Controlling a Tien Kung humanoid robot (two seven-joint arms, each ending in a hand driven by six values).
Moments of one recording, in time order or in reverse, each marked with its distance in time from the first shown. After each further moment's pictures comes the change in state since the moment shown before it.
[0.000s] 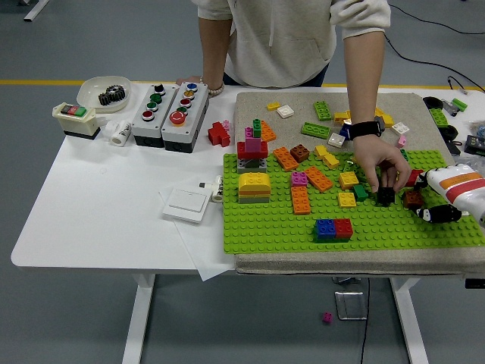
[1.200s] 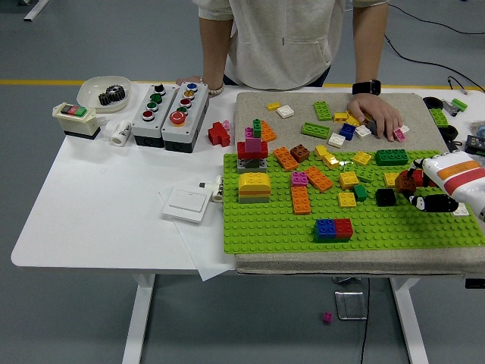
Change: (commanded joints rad) left arm 0.002 0.002 -0.007 -0.001 0.017 -0.005 0.005; right arm -0.044 -0.039 0.067 0.165 -0.030 -0.054 0.016
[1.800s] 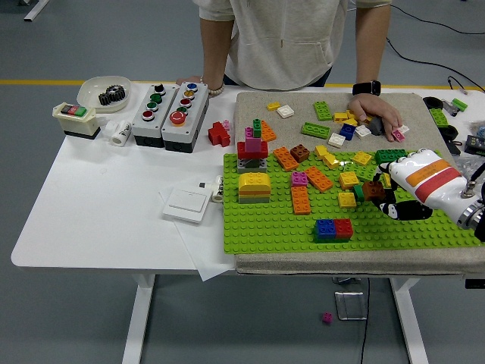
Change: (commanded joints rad) left arm -0.002 0.001 0.003 0.001 -0.004 0.000 -0.003; right arm -0.051 -0.060 -0.048 0.347 -0.052 0.111 -0.124
